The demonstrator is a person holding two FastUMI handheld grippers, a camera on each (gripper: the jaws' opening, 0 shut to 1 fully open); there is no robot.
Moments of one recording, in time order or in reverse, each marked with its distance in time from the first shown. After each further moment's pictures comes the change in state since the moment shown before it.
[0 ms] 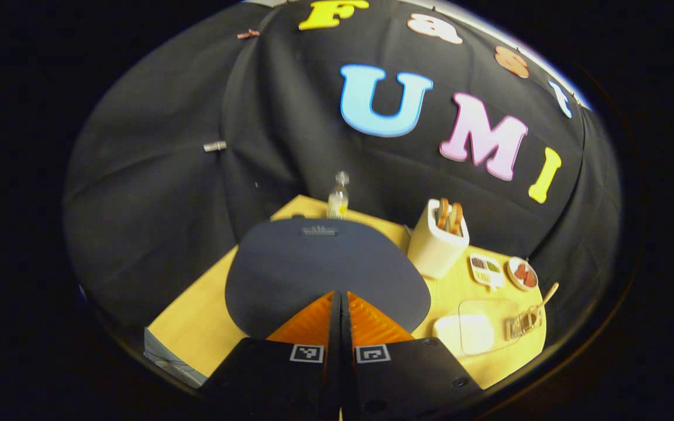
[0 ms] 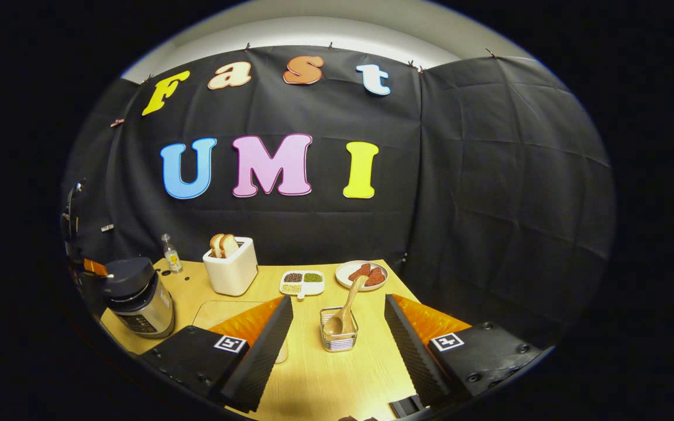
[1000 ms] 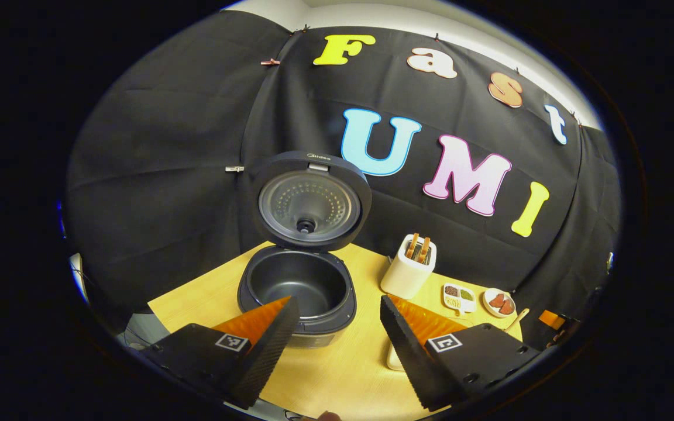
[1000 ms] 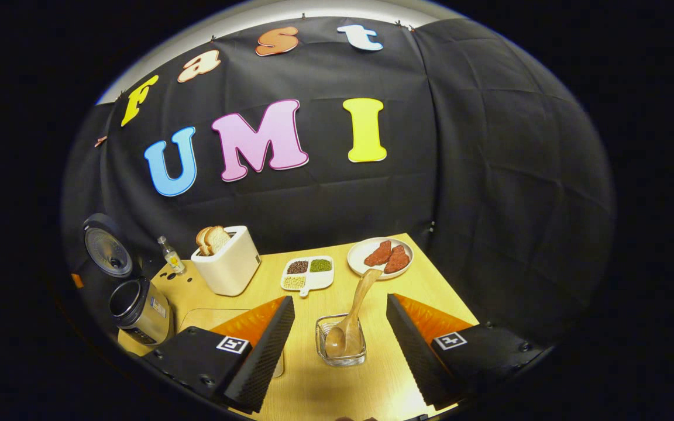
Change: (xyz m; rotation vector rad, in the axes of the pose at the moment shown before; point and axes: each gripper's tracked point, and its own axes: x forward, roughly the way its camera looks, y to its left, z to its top) left arm -0.098 -0.068 -0.034 -0.115 -0.051 0.016; right arm 0.134 -0.016 -0.049 0.117 0.210 0.140
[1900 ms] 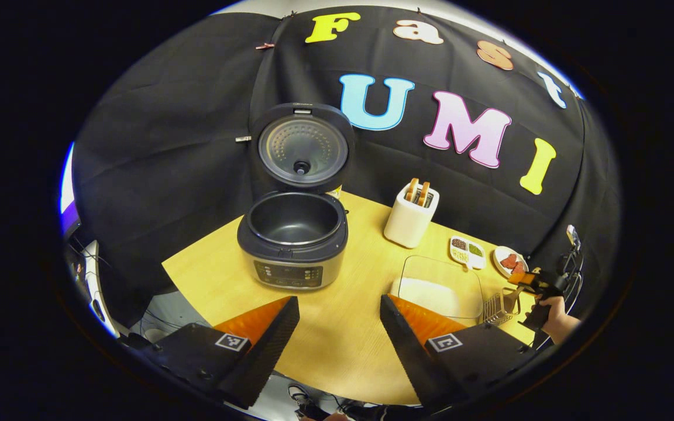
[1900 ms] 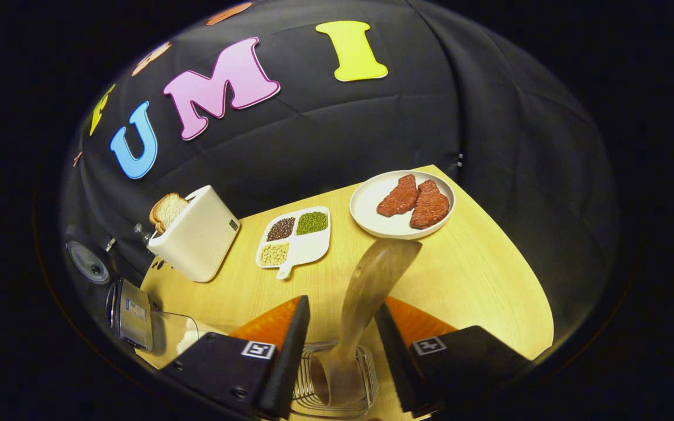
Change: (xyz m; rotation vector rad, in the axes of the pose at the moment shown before) left arm -0.052 -0.042 -0.104 0.042 0.169 0.099; right arm 0.167 -0.023 -0.085 0.127 0.273 0.051
